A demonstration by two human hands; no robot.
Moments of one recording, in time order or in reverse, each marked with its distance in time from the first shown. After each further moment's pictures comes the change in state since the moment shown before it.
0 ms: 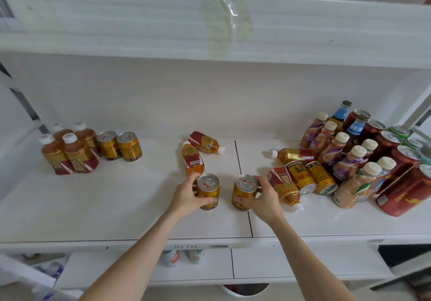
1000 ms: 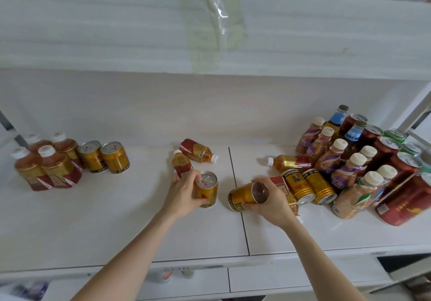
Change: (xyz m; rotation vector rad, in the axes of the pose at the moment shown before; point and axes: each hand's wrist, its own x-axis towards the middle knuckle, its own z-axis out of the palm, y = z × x) left_hand 0.048 0.001 0.000 0.322 0.112 0.337; right_hand 0.035 0.014 -0.034 -0.174 -0.068 -0.141
